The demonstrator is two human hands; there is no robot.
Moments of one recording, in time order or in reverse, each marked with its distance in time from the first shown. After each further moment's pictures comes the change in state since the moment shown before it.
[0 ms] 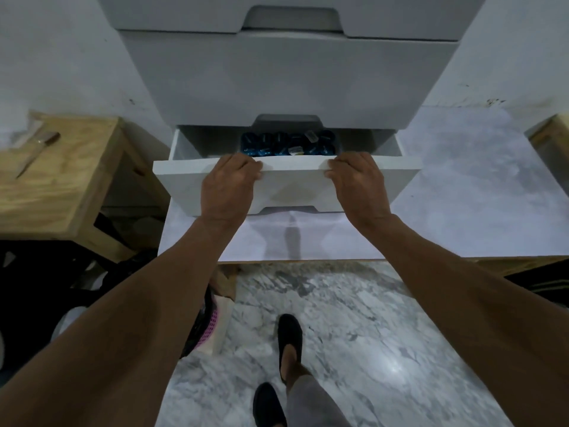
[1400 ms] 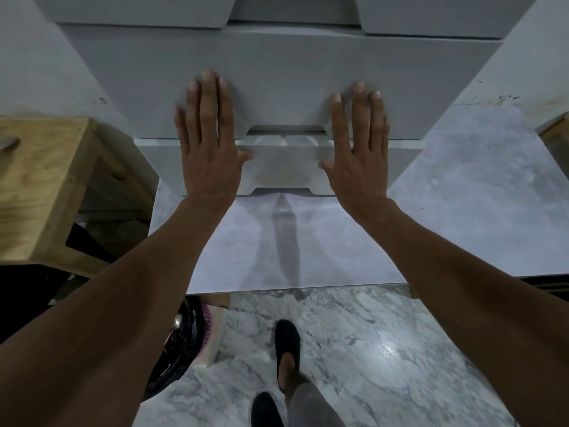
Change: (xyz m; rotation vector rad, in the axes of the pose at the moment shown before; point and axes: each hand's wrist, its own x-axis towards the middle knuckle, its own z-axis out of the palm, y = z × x) left_hand 0.078 -0.032 0.046 0.311 0.158 -0.082; right_hand 0.063 0.019 0.049 -0.424 0.001 0.065
